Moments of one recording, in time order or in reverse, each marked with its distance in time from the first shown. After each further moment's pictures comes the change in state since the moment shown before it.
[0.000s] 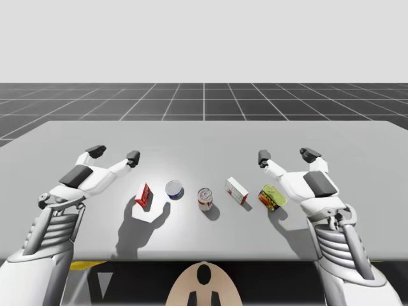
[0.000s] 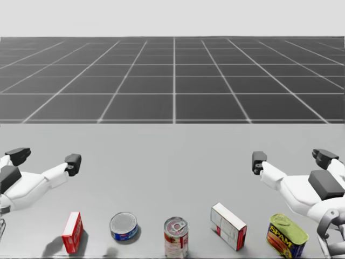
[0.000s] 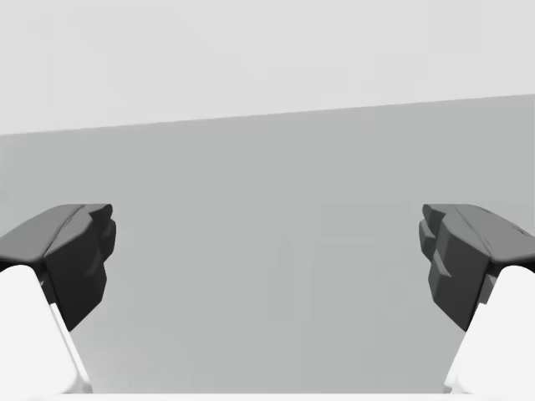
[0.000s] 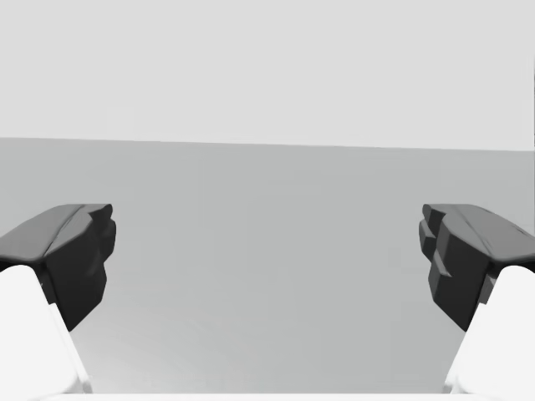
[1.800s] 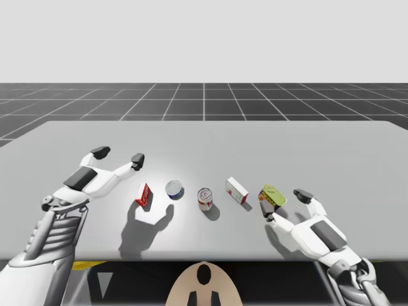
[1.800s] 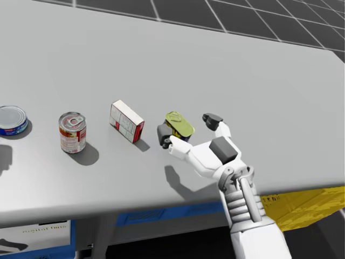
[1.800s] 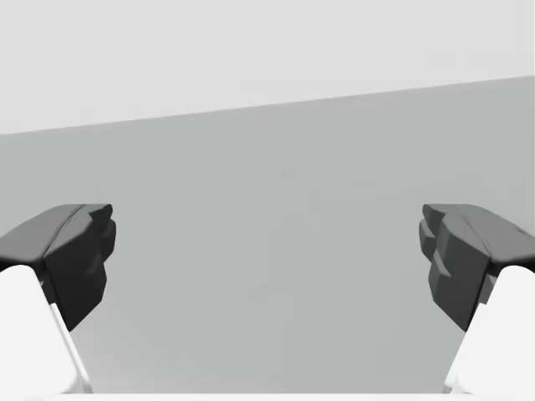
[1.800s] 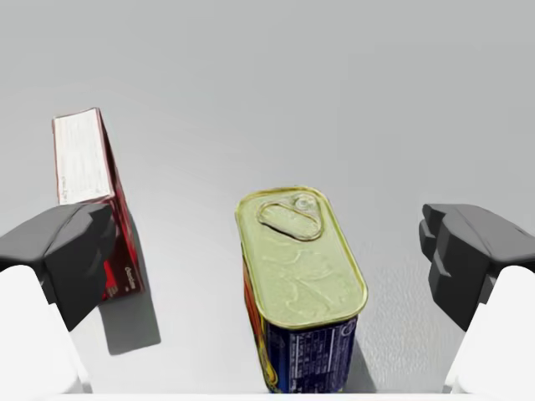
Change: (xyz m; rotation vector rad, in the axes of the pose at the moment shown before) left arm 0.000 -0.013 0.003 -0.031 0.012 -0.023; right arm -0.071 -0.034 0.081 0.227 0.207 -0.008
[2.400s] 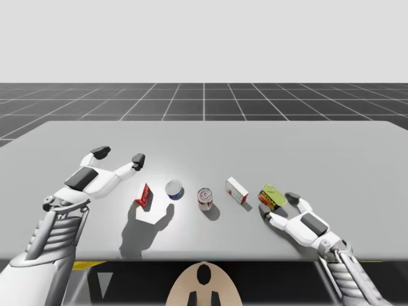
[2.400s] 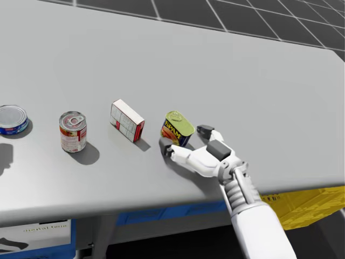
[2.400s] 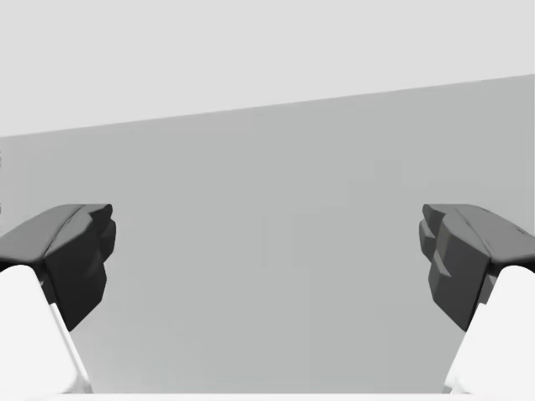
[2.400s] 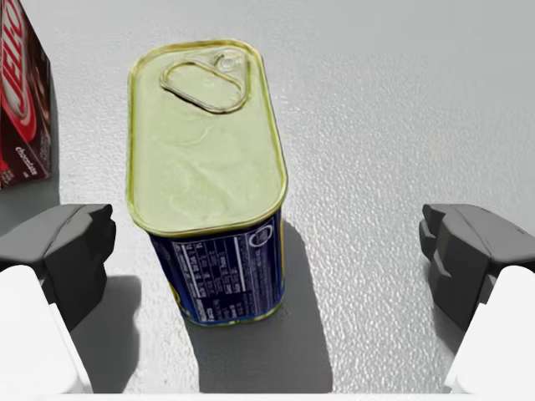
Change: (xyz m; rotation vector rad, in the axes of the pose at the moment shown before) left arm -0.001 -0.001 0.000 0.006 -0.001 -0.010; right arm -0.043 -0.042 -0.028 0.075 0.195 -0.020
